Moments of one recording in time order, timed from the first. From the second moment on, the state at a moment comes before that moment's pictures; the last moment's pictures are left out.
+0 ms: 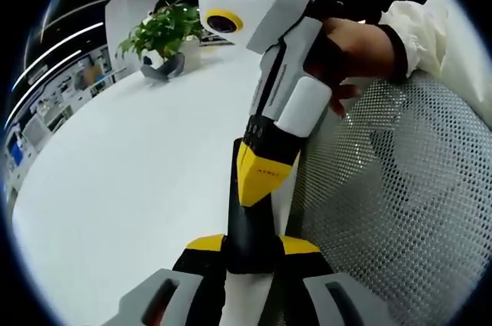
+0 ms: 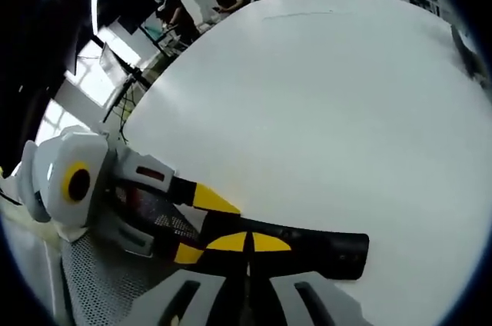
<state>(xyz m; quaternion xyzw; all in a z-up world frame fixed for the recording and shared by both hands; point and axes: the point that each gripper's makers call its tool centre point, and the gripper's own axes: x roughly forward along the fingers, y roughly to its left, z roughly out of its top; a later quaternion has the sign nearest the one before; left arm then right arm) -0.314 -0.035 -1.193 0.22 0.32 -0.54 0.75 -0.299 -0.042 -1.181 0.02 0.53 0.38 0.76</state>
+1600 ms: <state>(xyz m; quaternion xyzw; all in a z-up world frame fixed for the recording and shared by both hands) -0.314 -0.033 -1.193 0.24 0.34 -0.53 0.74 -0.267 -0.079 -1.113 -0.02 0.37 0.34 0.86</state>
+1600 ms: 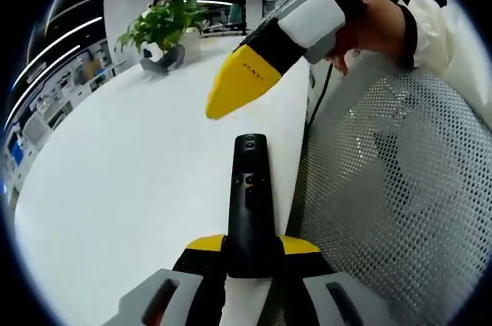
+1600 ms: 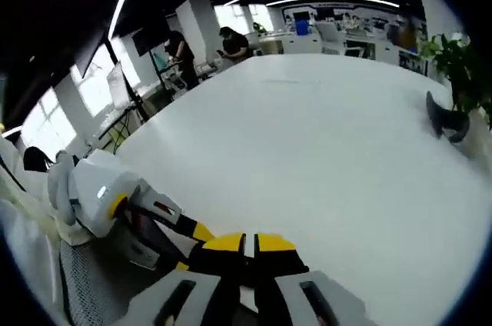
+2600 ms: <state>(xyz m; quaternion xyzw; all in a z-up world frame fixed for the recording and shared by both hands) -0.304 -0.031 -1.193 0.27 0.33 -0.58 0.70 -0.238 -0.167 -1.080 -0.07 0.24 0.13 0.96</state>
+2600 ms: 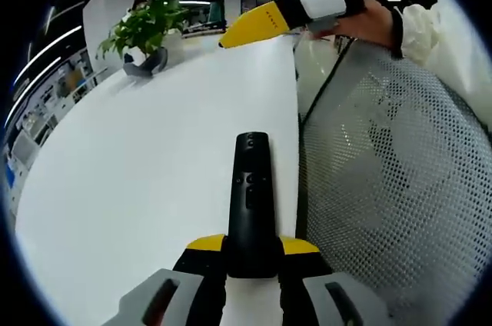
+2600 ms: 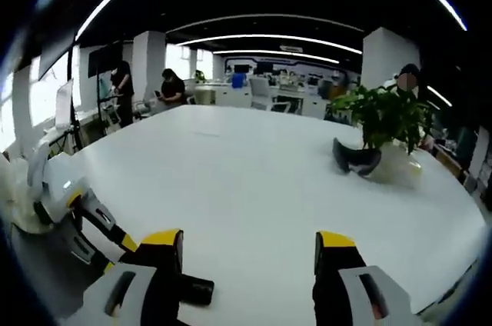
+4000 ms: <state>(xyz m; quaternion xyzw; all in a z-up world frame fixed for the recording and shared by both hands) -0.208 -0.006 -1.195 0.35 0.35 -0.58 0.65 -0.238 -0.170 -1.091 -0.11 0.25 0.12 0.95</state>
